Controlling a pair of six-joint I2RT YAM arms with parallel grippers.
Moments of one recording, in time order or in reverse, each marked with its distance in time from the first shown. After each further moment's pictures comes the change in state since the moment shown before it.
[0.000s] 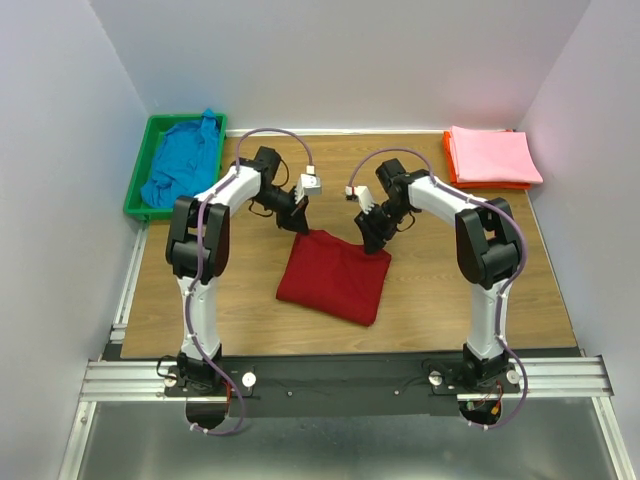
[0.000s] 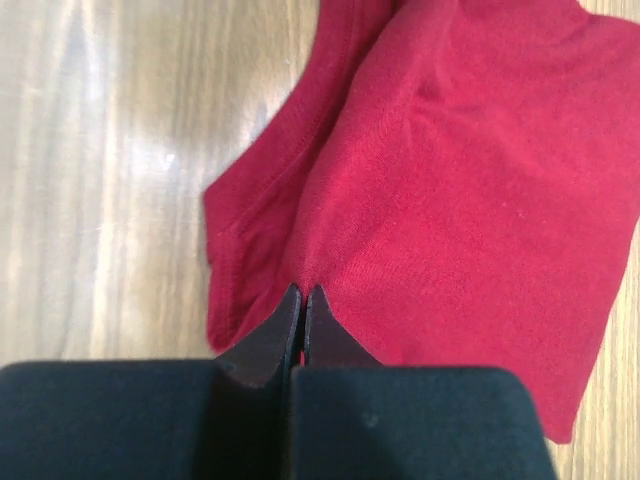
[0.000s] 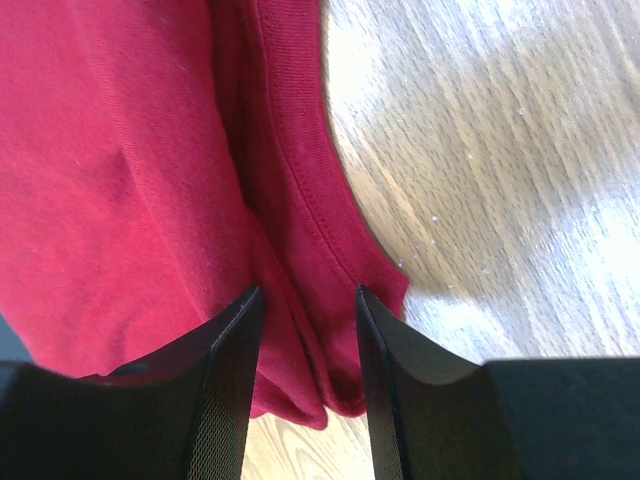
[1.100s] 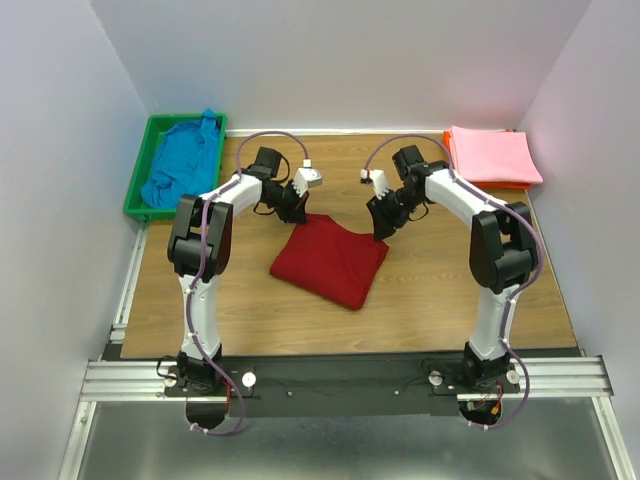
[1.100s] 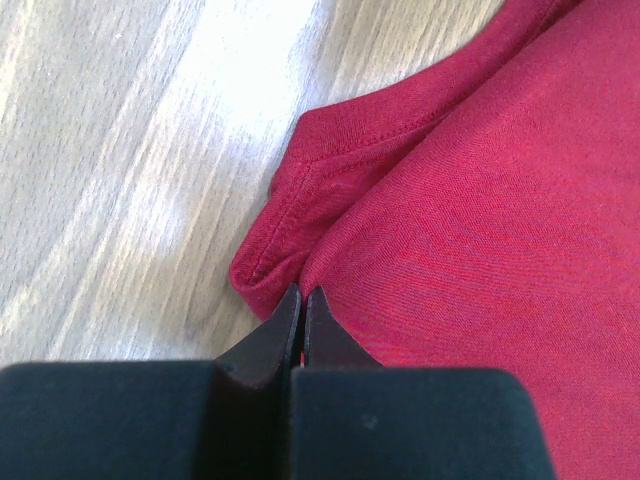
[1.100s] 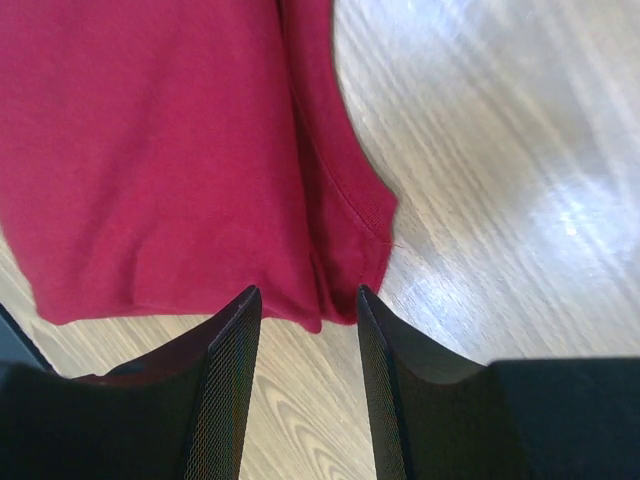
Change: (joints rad) left arm 0.006 0.014 -0.090 0.415 -0.220 -0.361; right arm -0.071 -0.090 0.021 0.003 0.033 0.048
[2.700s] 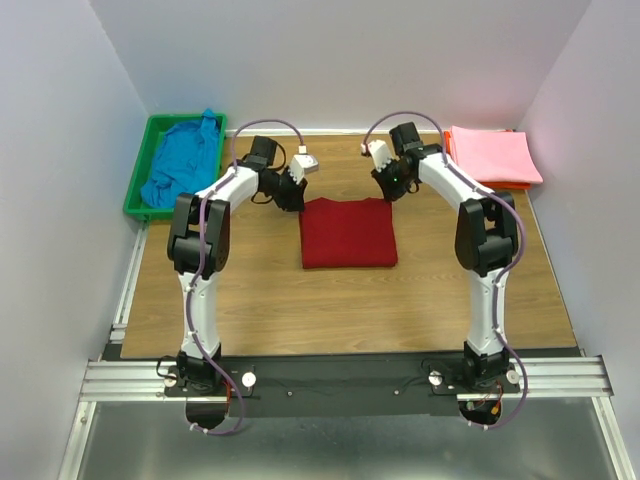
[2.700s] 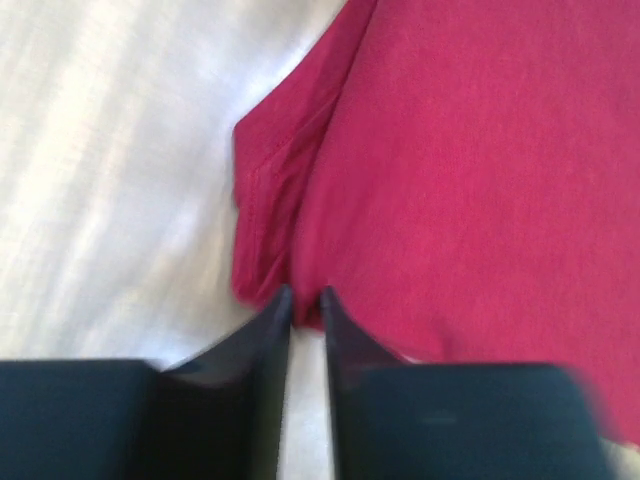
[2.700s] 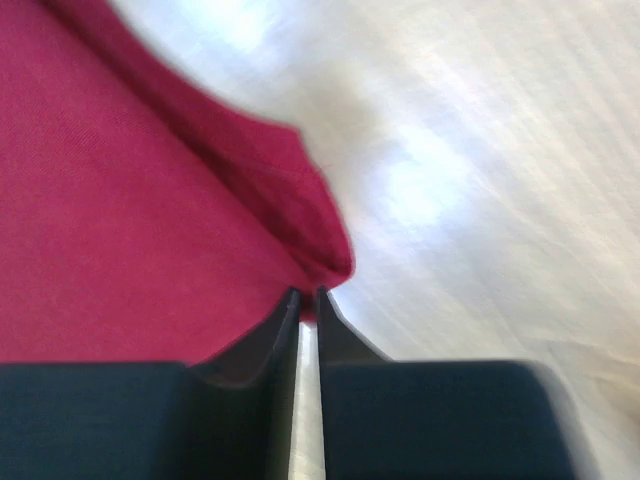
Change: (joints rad) left arm 0.024 0.026 0.088 -0.001 -0.016 -0.021; right arm -0.029 0.204 0.255 0.107 0.321 -0.038
